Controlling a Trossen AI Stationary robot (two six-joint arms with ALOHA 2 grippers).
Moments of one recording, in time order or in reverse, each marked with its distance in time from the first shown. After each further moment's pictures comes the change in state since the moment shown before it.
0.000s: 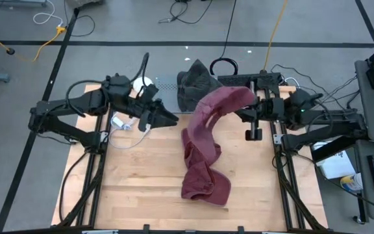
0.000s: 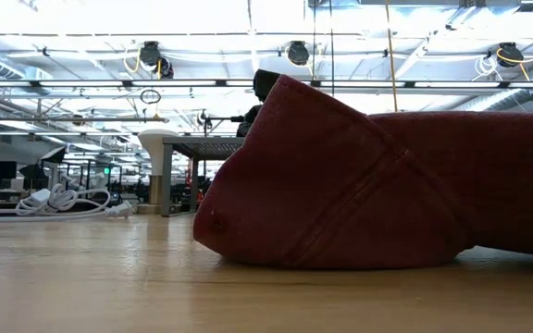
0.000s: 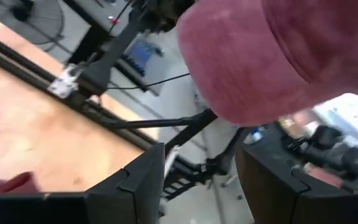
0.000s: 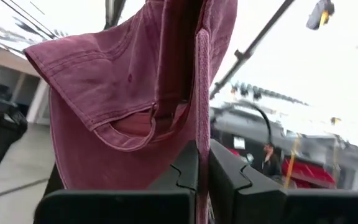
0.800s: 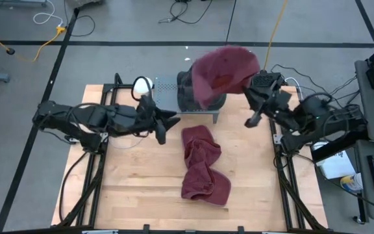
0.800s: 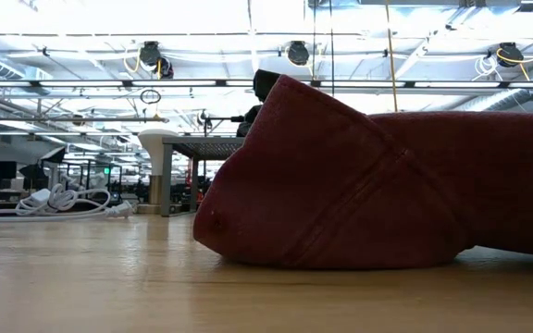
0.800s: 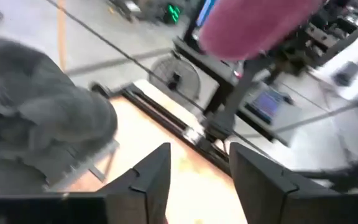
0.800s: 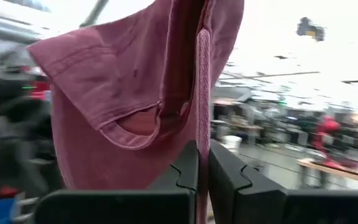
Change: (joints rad) left arm -0.296 0.066 0.044 -0.141 -0.905 0.133; right arm 0.202 -0.076 0.000 -0.122 0.828 -0.131
